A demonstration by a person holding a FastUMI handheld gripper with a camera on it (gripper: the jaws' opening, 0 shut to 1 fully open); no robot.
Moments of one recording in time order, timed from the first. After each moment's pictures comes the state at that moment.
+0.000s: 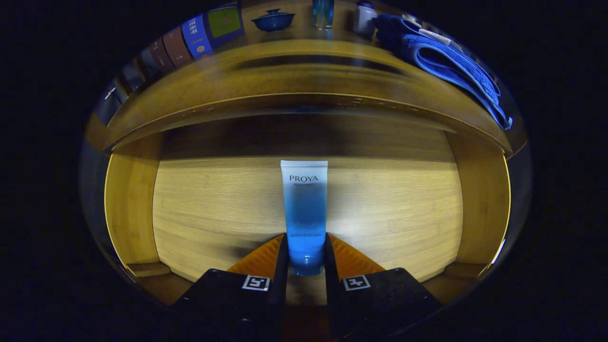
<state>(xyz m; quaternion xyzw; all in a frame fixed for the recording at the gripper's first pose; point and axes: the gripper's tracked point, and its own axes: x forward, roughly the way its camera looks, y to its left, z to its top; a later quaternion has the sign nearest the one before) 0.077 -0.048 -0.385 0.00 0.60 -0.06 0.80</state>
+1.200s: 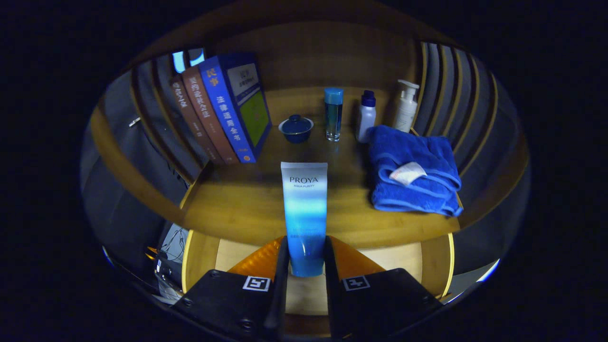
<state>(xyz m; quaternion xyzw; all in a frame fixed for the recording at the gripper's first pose) 0.197 -0.031 -0.209 0.00 0.44 -0.03 0.90</state>
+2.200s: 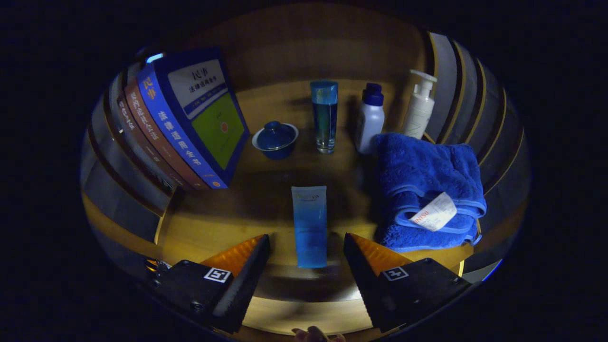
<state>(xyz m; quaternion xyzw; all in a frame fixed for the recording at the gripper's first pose) 0.255 -0.050 -0.231 0.02 0.43 -0.05 0.90</state>
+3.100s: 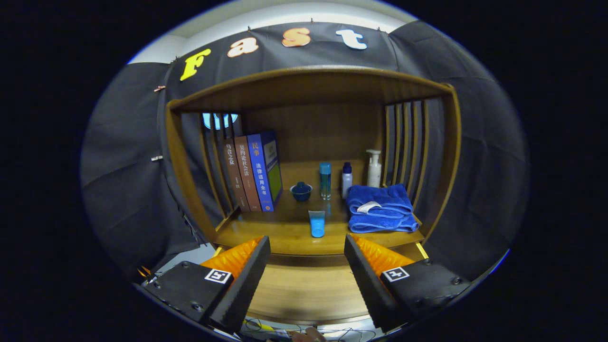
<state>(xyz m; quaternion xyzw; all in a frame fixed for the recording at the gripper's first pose) 0.061 -0.009 -0.097 0.00 0.16 -0.01 0.99</state>
